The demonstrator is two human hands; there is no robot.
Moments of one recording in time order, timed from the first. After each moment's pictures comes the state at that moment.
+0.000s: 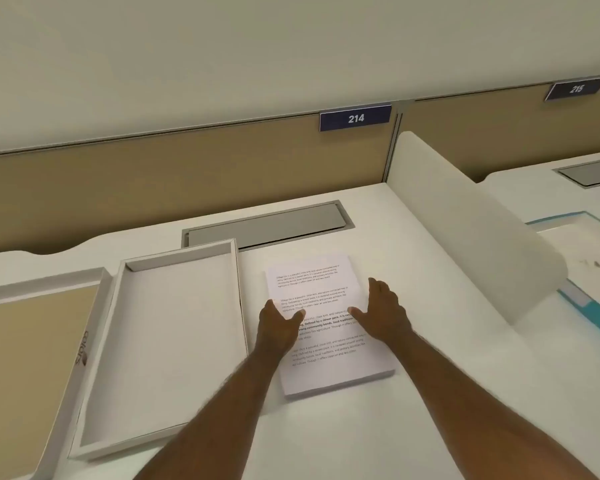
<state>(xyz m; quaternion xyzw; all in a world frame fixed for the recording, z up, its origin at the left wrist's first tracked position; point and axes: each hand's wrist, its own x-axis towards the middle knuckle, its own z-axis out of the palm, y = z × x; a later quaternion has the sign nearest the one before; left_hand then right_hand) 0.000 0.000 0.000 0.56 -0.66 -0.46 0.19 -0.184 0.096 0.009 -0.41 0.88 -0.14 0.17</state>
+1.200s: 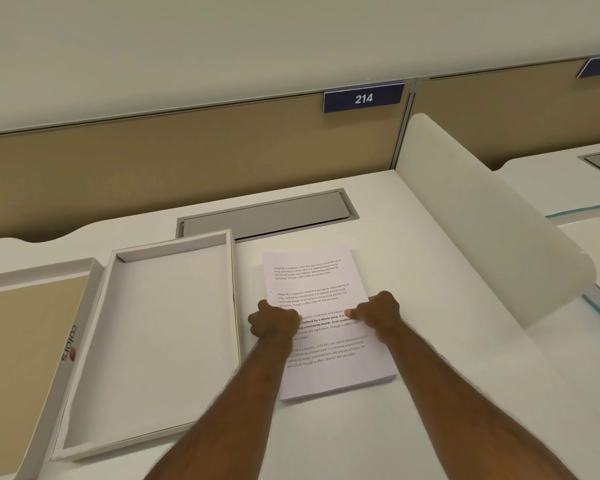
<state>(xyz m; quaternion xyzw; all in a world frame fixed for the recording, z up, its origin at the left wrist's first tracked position) -0.037 -0.019 -0.010 0.73 -0.51 -0.43 0.08 -0.201 0.066 -0.011 -0.15 0.87 -0.31 0.35</state>
